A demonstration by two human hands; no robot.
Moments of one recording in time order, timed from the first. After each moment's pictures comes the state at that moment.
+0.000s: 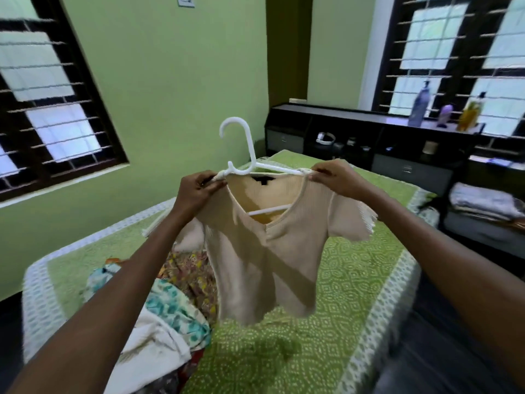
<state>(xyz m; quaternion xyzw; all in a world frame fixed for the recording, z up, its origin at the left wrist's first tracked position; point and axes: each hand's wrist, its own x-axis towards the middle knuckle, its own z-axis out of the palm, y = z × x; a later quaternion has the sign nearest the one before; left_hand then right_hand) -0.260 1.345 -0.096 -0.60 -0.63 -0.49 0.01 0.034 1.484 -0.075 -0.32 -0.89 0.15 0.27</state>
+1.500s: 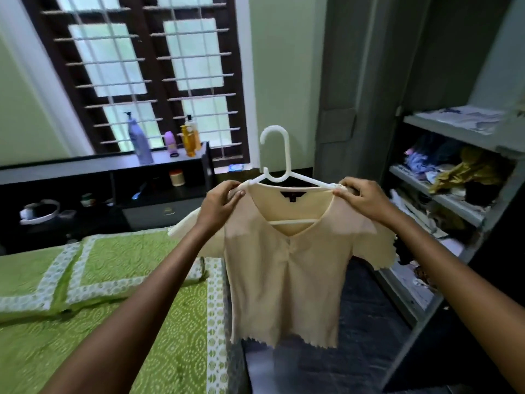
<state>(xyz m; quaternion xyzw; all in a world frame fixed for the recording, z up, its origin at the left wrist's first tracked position) 0.376 1.865 -0.120 -0.85 -0.26 -0.41 -0.21 0.645 1.675 -0.101 -0.74 -0.56 0.03 0.38</state>
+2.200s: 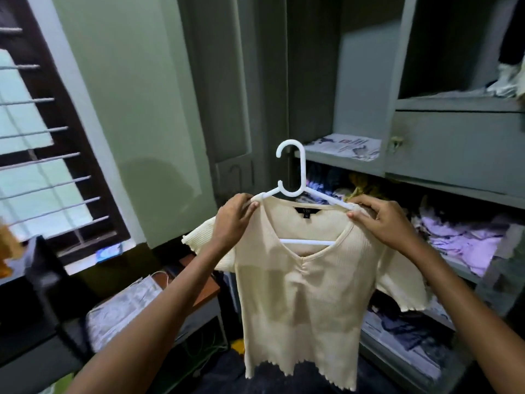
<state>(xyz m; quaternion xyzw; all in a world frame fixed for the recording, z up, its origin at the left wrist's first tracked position) 0.753 1.993 -0.099 -0.89 -0.03 -0.37 -0.26 0.841 1.690 -0.081 -0.85 -0.33 -0.17 0.37</state>
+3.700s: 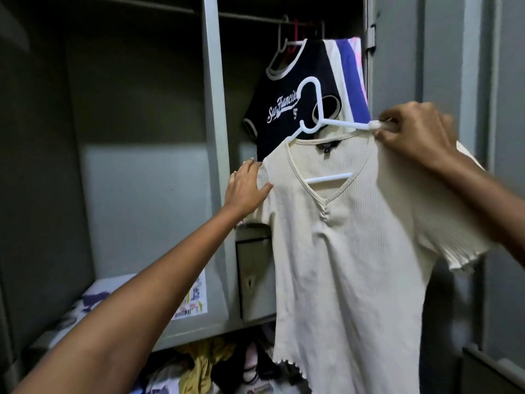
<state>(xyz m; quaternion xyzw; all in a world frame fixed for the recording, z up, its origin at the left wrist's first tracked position) 1.246 1.790 0.154 -0.76 0.45 -0.33 -0.34 0.978 1.668 0.227 -0.80 0.25 -0.54 -0.06</state>
